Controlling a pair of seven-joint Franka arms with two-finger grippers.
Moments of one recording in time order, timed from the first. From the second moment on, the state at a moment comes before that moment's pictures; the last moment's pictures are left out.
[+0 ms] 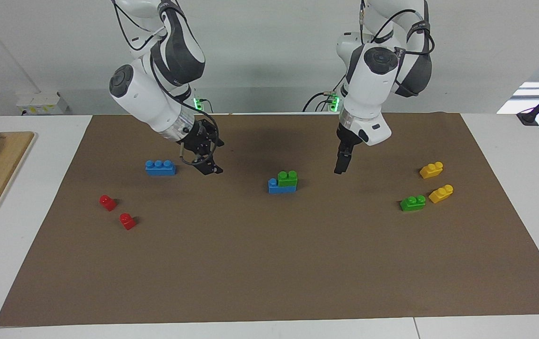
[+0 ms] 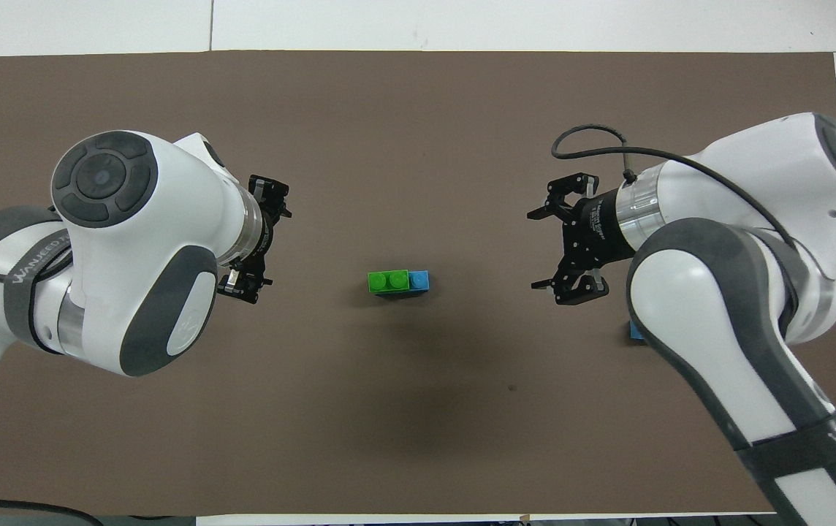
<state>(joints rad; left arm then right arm) -0.39 0.07 -0.05 -1.87 -0.04 2.00 -1.71 0.20 0.07 0.08 -1.93 0.54 2.01 1.64</state>
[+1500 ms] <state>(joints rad) -0.62 0.30 -0.04 -1.87 -0.04 2.19 -2.37 0.42 0.18 0.08 -2.07 0.54 2.43 1.62</state>
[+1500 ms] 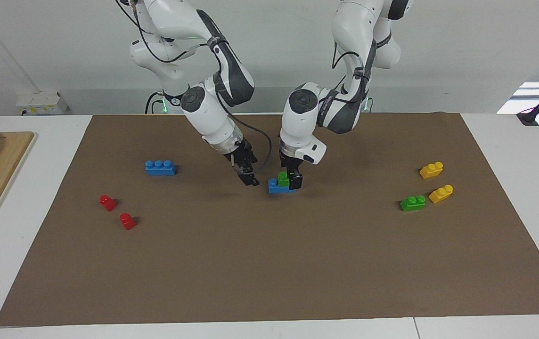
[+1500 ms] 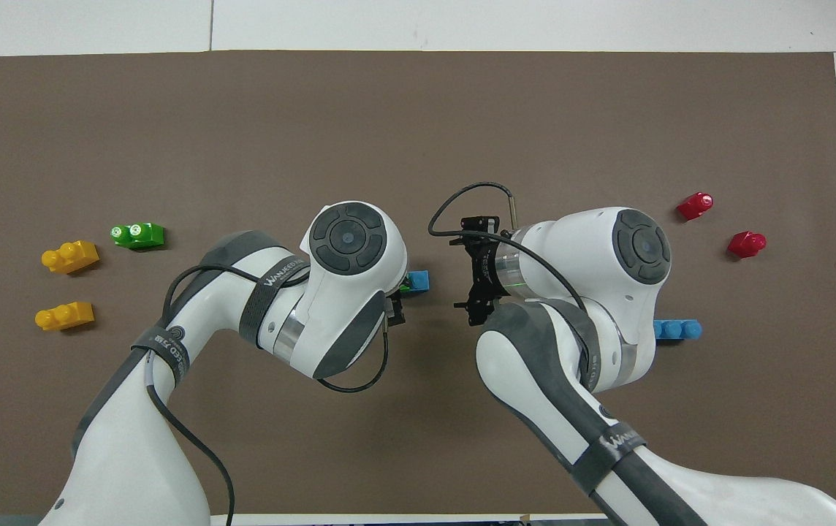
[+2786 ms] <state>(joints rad) -0.63 0.30 -0.04 -1.91 -0.04 2.26 -2.41 0.51 0.32 0.08 -2.08 0.58 2.63 1.62</state>
